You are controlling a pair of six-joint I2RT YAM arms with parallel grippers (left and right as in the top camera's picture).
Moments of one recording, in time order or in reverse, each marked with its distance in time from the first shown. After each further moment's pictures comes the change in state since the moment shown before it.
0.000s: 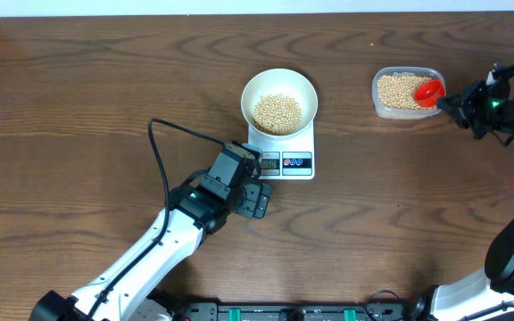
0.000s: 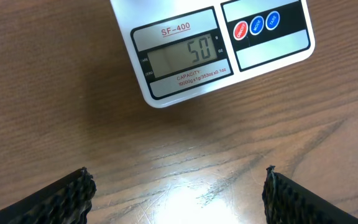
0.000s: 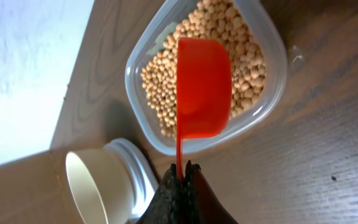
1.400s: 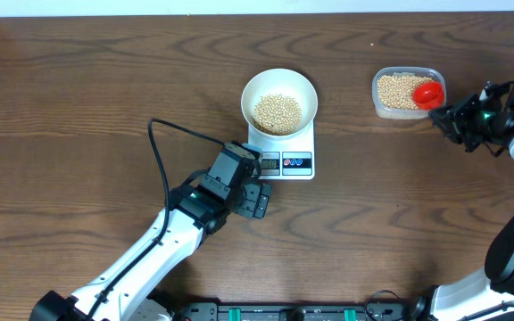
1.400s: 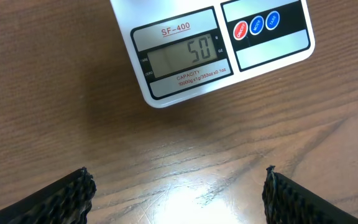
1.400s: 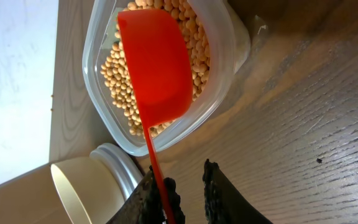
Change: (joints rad) left arm 0.000 0.000 0.000 0.000 0.000 0.000; right arm 0.000 0.000 -0.097 0.046 0.034 0.077
